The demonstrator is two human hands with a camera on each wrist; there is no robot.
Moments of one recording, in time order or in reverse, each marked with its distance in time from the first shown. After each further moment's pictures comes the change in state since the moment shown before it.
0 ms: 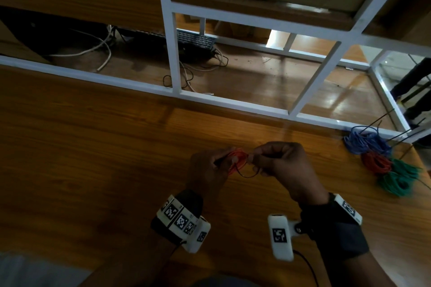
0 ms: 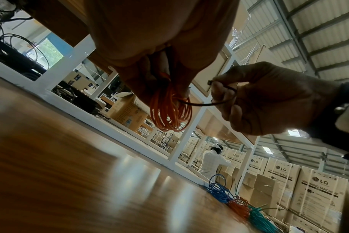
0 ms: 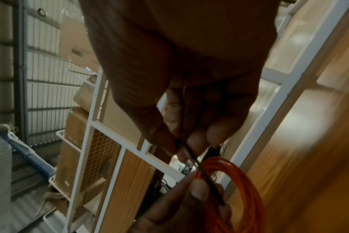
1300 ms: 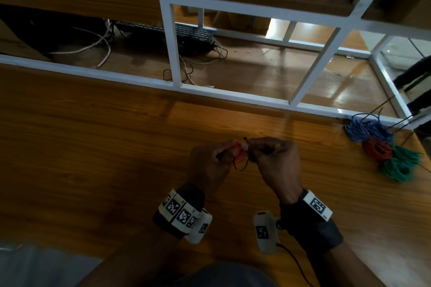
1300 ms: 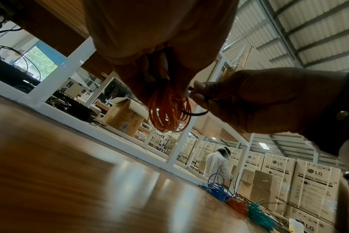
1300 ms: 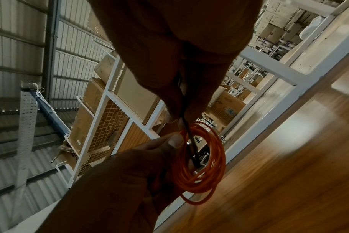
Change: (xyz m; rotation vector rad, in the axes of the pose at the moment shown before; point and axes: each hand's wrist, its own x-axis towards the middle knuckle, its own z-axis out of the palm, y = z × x) left_hand -0.009 0.003 -0.003 0.134 0.081 0.145; right_hand -0.013 0.022 0.033 -0.093 0.258 -0.239
